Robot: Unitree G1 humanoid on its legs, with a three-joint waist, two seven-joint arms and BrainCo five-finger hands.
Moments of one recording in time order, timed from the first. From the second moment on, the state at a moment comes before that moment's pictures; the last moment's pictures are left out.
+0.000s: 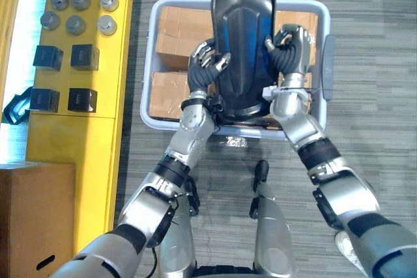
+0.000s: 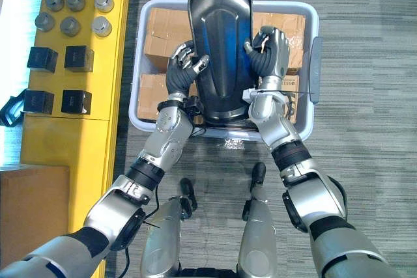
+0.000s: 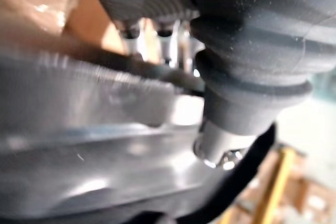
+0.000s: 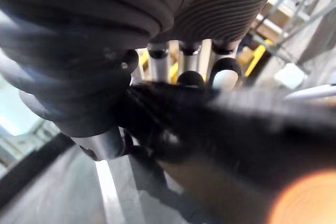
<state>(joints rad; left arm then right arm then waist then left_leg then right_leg) -0.87 0.02 -0.32 0.55 -0.57 -0.22 0.37 -0.99 -0.34 0.34 0.66 -0.25 -0.08 -0.69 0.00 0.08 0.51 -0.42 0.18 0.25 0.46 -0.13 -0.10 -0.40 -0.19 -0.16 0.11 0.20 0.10</state>
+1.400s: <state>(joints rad) -0.78 -0.12 -0.41 0.81 -1.05 -0.33 0.12 -1.02 -0.28 0.40 0.72 -0.33 -0.07 -0.66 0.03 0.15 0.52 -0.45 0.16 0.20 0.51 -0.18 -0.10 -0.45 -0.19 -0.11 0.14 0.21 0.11</state>
